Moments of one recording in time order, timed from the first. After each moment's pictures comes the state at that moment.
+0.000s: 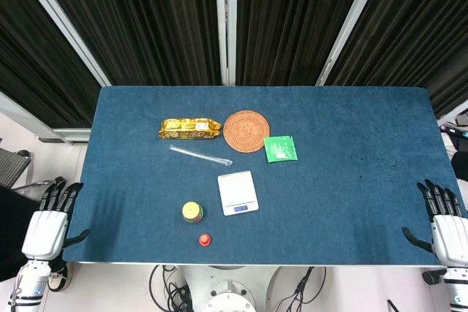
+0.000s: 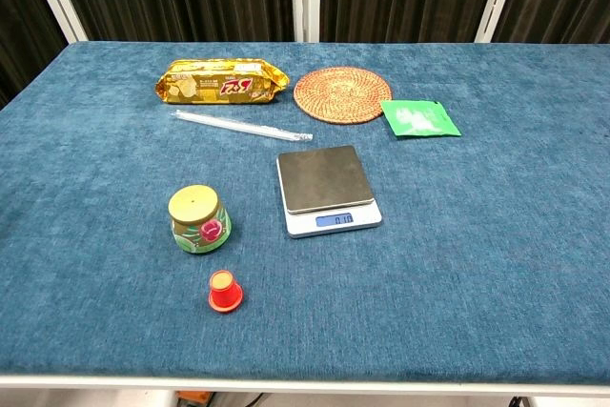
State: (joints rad) left arm -0.08 -1.33 0.01 -1.43 1.59 1.53 0.09; right arm -0.01 -1.20 0.04 -1.42 -1.51 1.51 0.16
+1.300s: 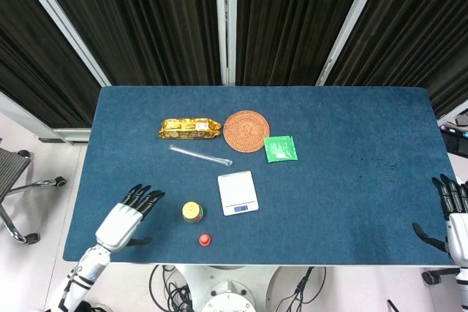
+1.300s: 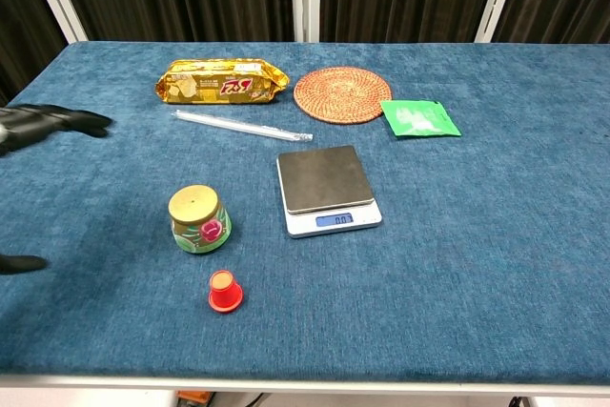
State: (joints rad) left arm -0.31 -1.40 0.03 -1.60 1.71 1.22 0.14; right arm -0.03 -1.14 0.05 -1.47 -1.52 1.57 0.20
